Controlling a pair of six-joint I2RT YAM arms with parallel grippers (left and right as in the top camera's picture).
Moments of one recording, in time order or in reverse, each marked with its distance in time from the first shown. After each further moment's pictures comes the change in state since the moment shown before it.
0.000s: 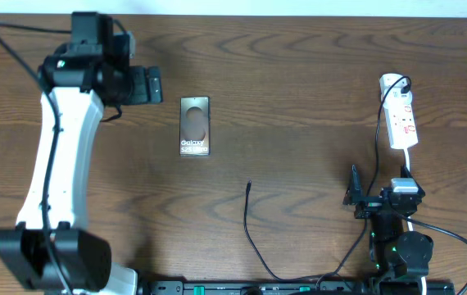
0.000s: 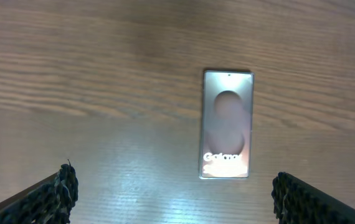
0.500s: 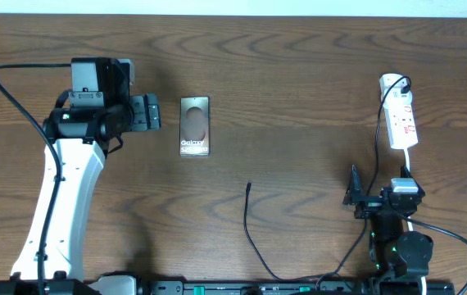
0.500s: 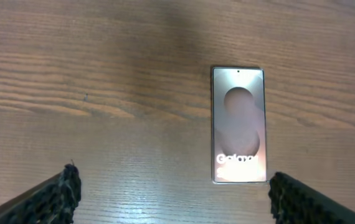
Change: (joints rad) left arm 0.023 -0.256 -0.423 0.309 -0.005 0.023; right arm 0.000 0.000 0.000 0.000 0.000 0.000
